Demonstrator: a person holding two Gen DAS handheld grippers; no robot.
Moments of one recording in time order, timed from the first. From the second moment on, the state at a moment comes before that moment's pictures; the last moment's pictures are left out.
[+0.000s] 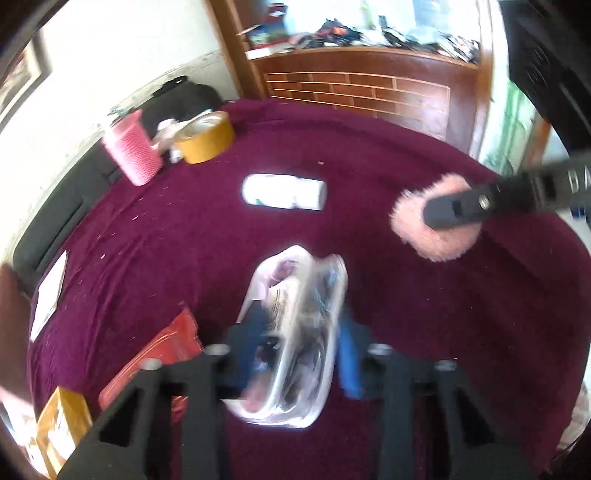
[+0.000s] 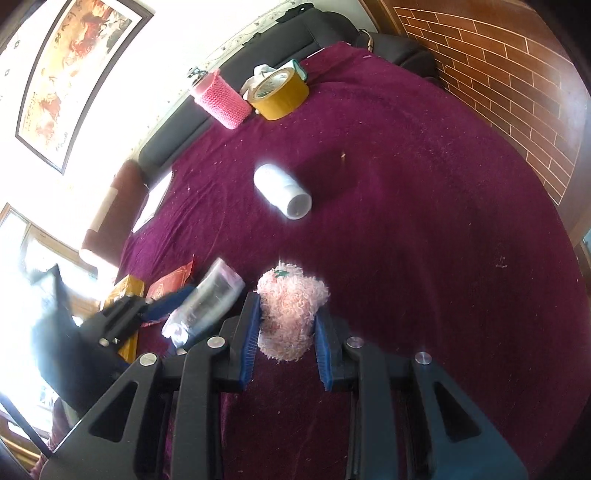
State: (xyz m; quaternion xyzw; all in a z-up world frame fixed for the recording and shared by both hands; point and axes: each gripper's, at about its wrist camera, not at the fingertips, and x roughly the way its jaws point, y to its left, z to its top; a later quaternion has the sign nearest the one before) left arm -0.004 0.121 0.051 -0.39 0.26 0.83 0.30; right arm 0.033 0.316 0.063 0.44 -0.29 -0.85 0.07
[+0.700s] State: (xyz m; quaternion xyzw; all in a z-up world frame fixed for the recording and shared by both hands) left arm 0.105 -0.192 0.144 -0.33 -0.04 0.93 0.16; right arm 0.031 0.106 0.120 0.45 -0.18 -0.83 0.26
